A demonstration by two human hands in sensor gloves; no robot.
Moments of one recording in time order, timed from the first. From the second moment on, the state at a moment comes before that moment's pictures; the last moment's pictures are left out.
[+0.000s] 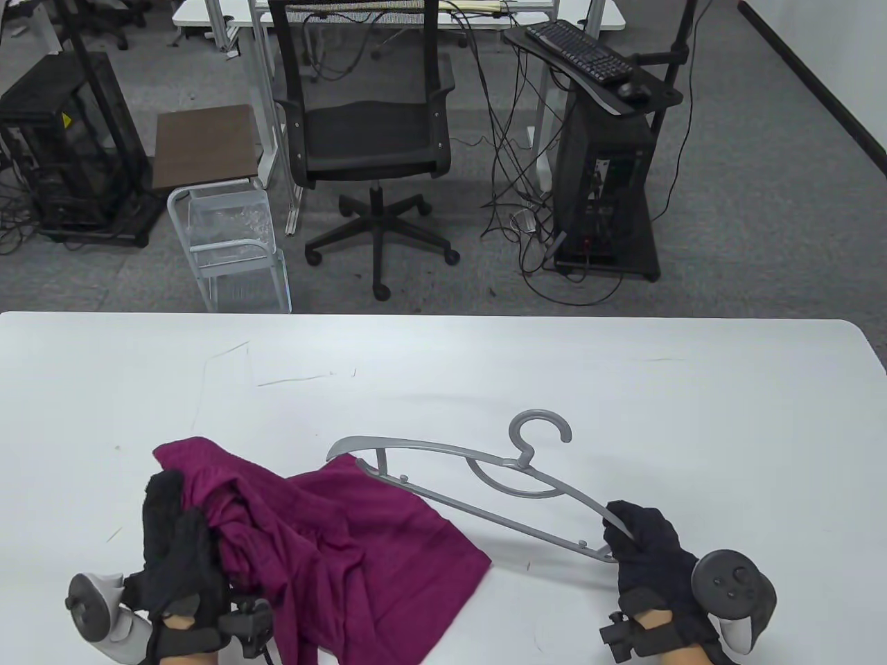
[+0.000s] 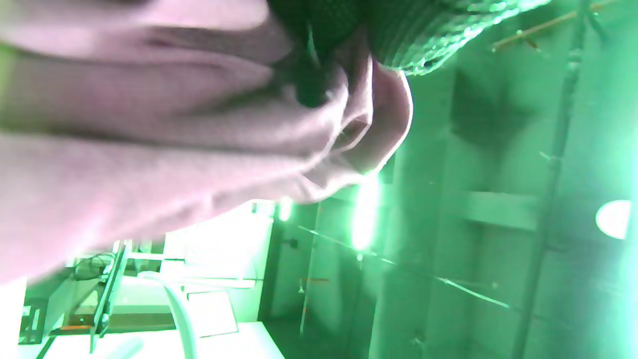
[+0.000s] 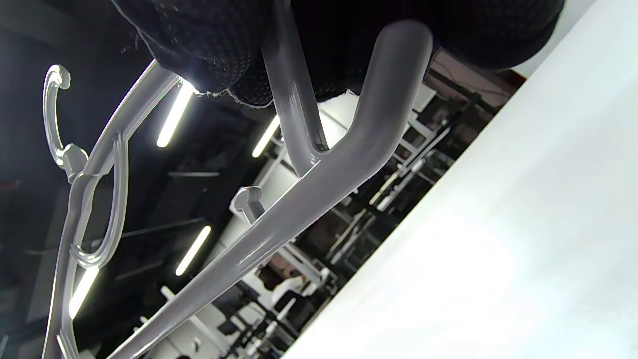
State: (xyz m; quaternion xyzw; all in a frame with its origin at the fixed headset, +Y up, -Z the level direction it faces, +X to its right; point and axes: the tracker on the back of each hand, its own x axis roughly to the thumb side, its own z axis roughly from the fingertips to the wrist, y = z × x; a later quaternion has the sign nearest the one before) left_hand -0.323 -0.705 -0.275 0.24 -0.10 0.76 0.60; right_hand 0.263 -0.724 -0.295 0.07 -0.17 0.86 0.48
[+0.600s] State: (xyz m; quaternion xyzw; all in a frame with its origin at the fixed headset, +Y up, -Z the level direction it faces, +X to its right) left_hand -0.252 -0.774 -0.319 -0.19 0.05 0.29 0.94; right_hand 0.262 -0.725 -0.294 0.07 -0.17 0.85 0.49
